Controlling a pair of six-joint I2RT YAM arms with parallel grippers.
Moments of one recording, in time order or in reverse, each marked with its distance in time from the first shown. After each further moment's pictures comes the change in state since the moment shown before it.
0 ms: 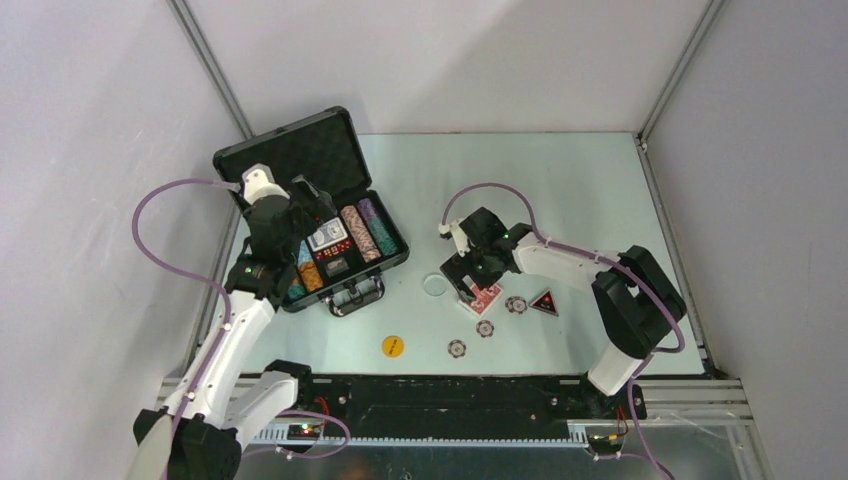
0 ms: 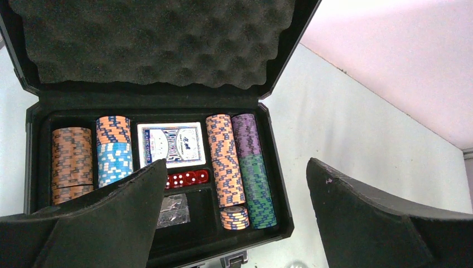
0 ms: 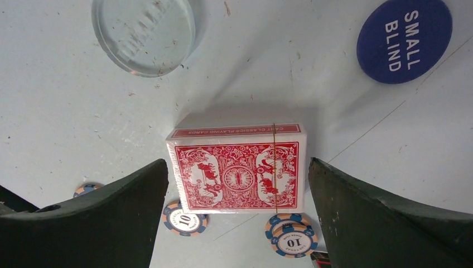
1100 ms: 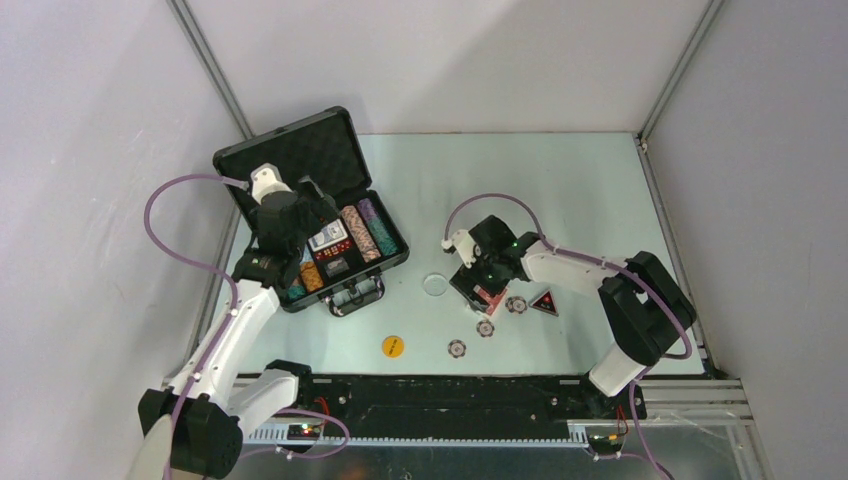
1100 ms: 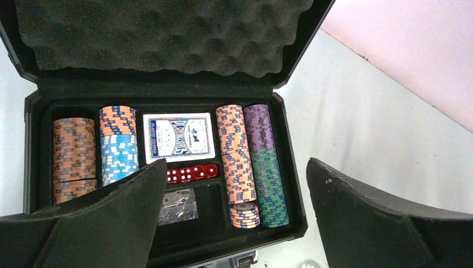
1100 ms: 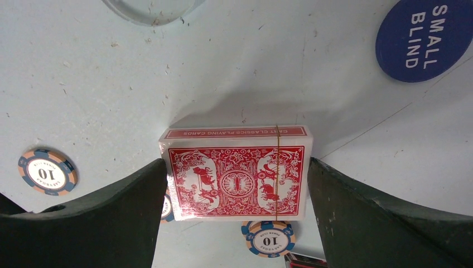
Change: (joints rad) left arm 0.000 0.074 0.000 0.000 -0.008 0.000; right arm -0.021 -0.048 -0.106 0.042 -0.032 -0.209
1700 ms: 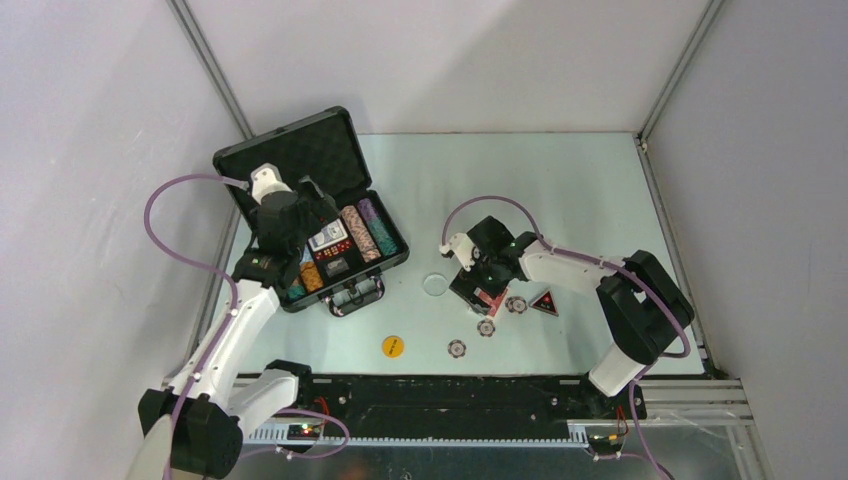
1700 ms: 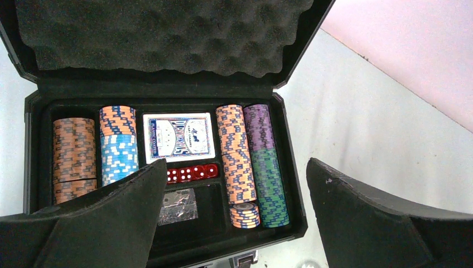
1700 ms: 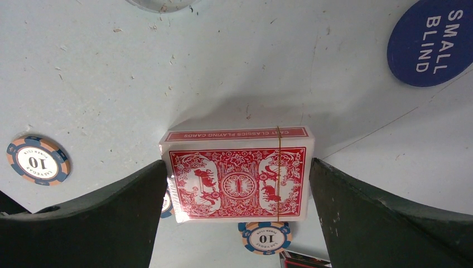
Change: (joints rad) left arm 0.000 0.000 0.000 0.000 0.000 0.000; right arm 0.011 0.014 0.008 -0.023 -0.001 -0.045
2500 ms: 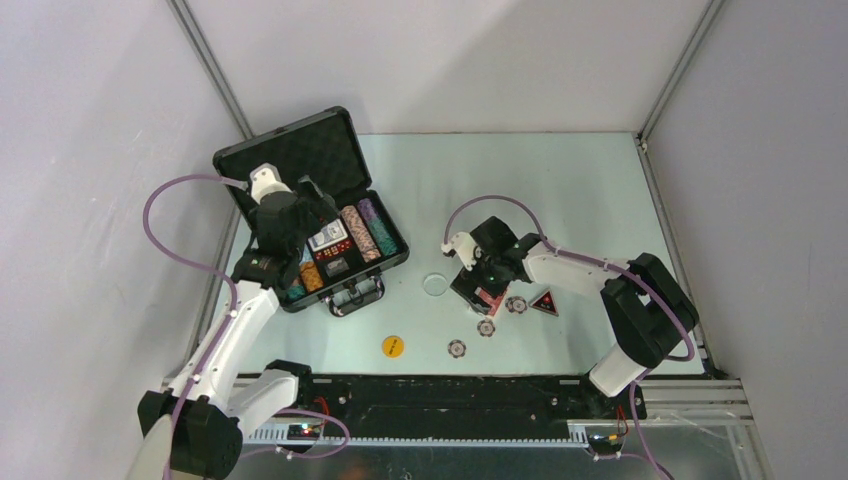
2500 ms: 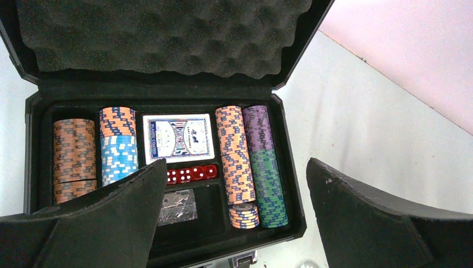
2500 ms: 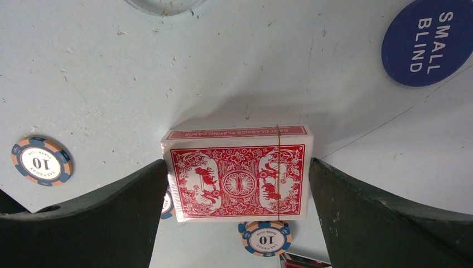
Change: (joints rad) left arm 0.000 -0.007 0.000 0.000 0.000 0.000; right arm -0.009 -0.027 -0.023 0.028 -0.016 0.008
